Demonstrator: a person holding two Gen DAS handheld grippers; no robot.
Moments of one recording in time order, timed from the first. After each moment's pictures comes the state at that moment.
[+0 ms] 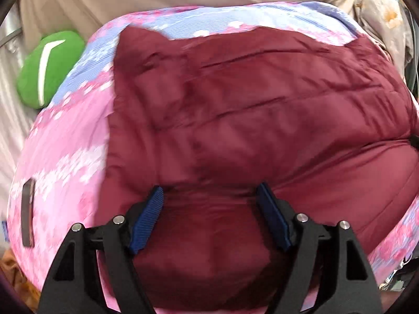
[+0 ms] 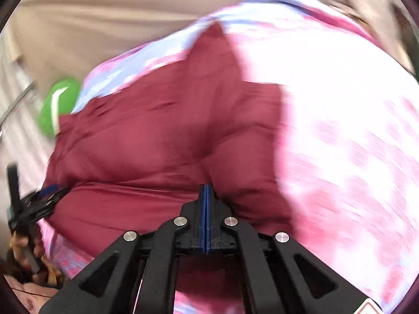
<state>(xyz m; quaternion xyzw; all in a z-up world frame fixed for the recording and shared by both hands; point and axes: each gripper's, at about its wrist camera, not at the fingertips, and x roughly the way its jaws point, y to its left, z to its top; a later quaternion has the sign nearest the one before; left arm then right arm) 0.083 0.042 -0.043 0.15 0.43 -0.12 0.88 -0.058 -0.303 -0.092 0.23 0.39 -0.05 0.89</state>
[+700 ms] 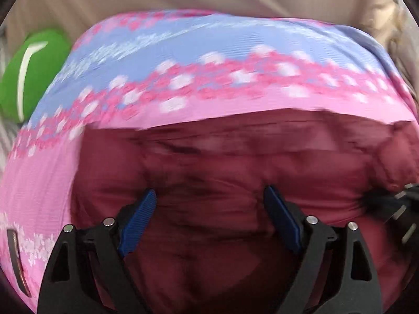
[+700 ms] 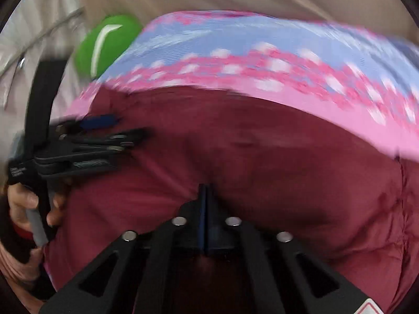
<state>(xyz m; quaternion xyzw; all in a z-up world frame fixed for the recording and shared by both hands) 0.255 0.013 -0.043 0.08 0.44 -0.11 0.89 0.175 -0.196 -0.079 0.10 0.44 0.14 0.88</state>
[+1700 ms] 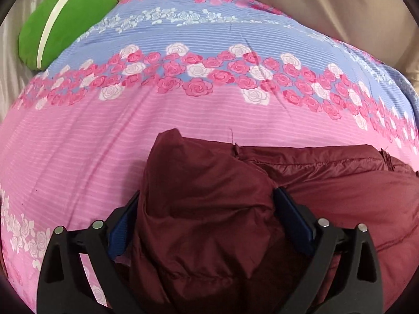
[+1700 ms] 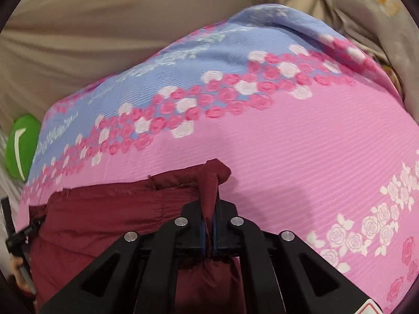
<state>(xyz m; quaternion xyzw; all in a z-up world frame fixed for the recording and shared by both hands) 0.290 0.081 -0.068 0.01 0.45 -0.05 0.89 0.156 -0.386 -0.079 0.21 0.38 -0.11 0.89</state>
